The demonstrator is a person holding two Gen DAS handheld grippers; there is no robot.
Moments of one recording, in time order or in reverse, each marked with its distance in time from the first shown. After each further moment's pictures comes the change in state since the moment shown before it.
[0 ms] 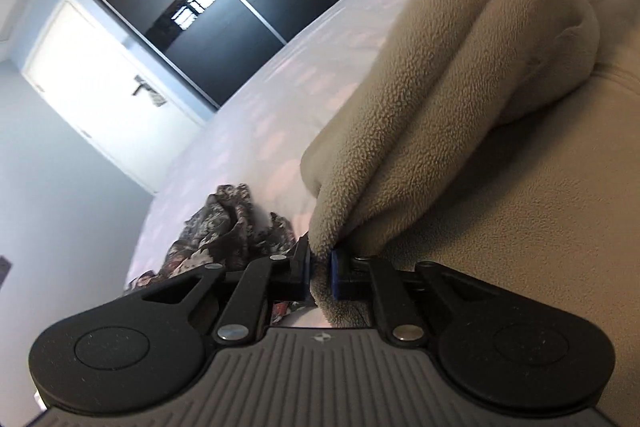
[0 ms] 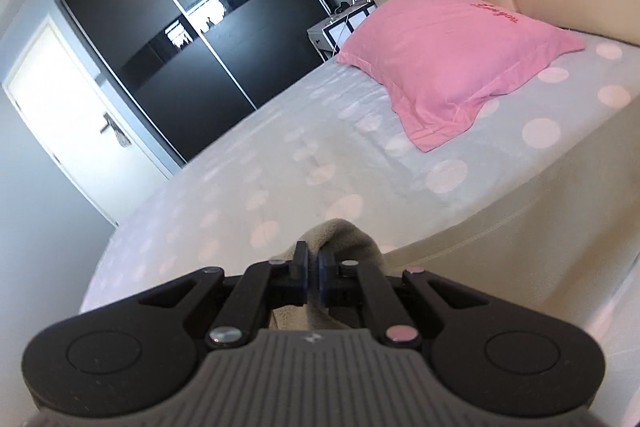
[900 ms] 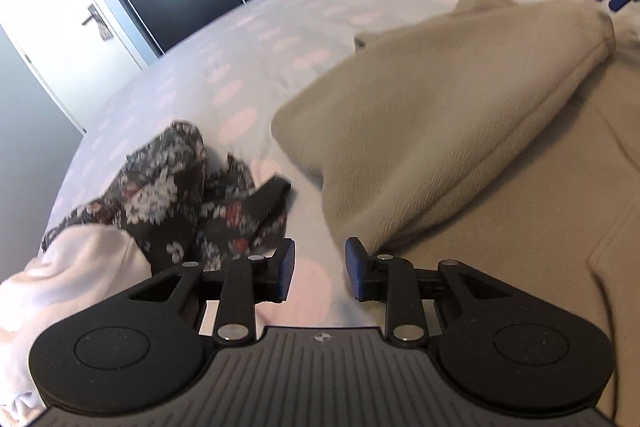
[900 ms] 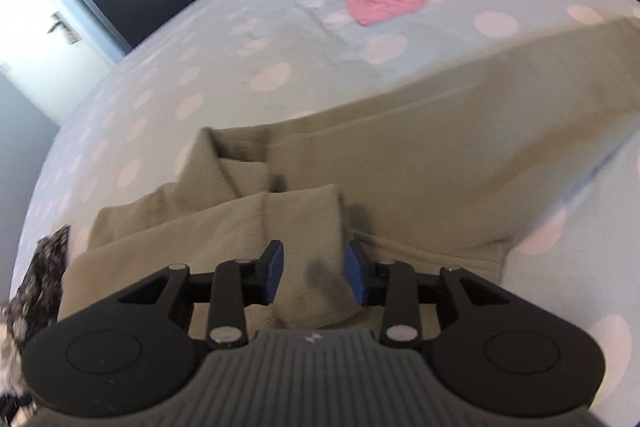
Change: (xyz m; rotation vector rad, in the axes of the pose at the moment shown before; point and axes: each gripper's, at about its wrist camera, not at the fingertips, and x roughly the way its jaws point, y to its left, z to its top) left arm -0.014 0.055 -0.020 -0.183 0.056 -0.292; right arm 0.021 -0.040 -0.051 -0.069 0.313 -0.097
